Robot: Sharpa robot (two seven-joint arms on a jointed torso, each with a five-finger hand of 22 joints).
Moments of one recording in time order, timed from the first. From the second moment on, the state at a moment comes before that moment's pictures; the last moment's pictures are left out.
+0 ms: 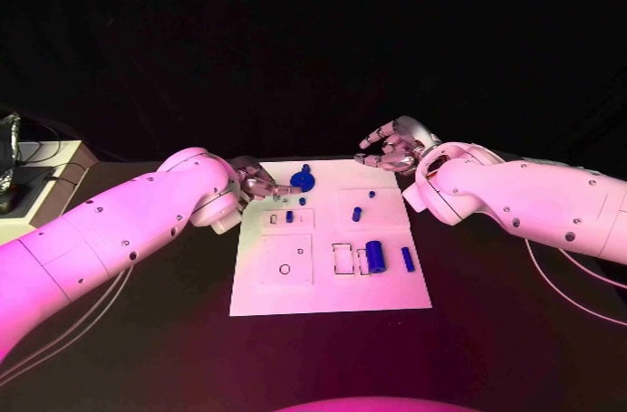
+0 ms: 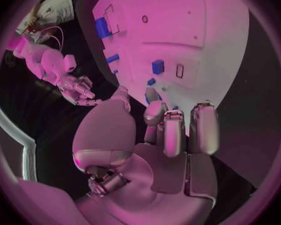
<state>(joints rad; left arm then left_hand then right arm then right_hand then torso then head) 1.18 -0.51 0.20 1.20 -1.08 0.04 -0.54 1.08 -0.11 -0.05 0.30 0.05 0.96 0.02 0.63 1.01 1.34 -0.04 1.24 1.01 1.47 -0.10 1.54 1.31 0.07 1.40 0.02 1.46 1.31 1.31 -0.83 -0.08 1.46 -0.89 -0.57 -0.17 1.39 -0.20 0.19 0.29 0.40 0.89 0.18 0.16 0.30 1.46 0.09 1.51 1.31 1.47 0.01 1.57 1.31 0.02 1.47 0.12 1.45 1.31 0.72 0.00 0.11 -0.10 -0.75</state>
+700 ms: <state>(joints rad) 1.28 -0.47 0.24 0.97 -1.06 0.06 -0.52 1.21 -0.12 0.13 0.29 0.05 0.81 0.13 0.39 0.79 1.14 0.05 1.09 0.79 1.47 -0.02 1.53 1.31 0.07 1.35 0.08 1.42 1.25 1.31 -0.84 -0.08 1.47 -0.89 -0.57 -0.17 1.39 -0.20 0.19 0.29 0.40 0.89 0.18 0.16 0.30 1.46 0.09 1.51 1.31 1.47 0.01 1.57 1.31 0.02 1.47 0.12 1.45 1.31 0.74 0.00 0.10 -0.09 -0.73</state>
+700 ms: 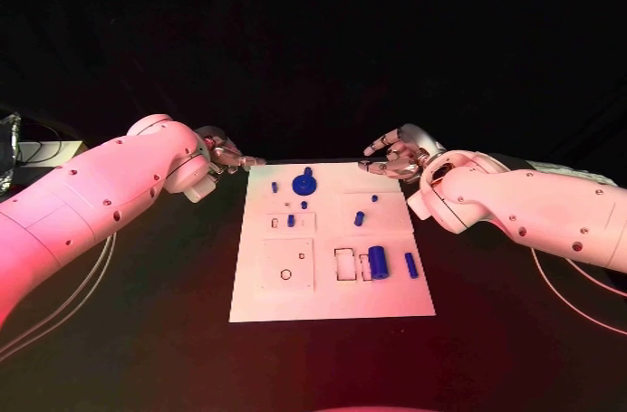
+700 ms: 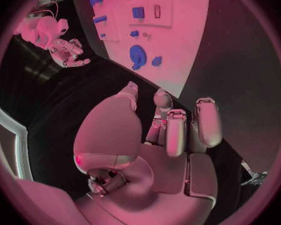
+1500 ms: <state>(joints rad) 1.29 -0.36 0.20 0.81 -1.07 0.11 -0.48 1.15 -0.21 0.39 0.29 0.05 0.83 0.12 0.44 0.71 1.18 0.04 1.16 0.84 1.47 -0.01 1.54 1.31 0.07 1.39 0.09 1.45 1.31 1.31 -0.82 -0.07 1.47 -0.91 -0.58 -0.17 1.39 -0.20 0.19 0.29 0.40 0.89 0.18 0.16 0.30 1.46 0.09 1.51 1.31 1.47 0.01 1.57 1.31 0.02 1.47 0.12 1.45 1.31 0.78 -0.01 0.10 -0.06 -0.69</state>
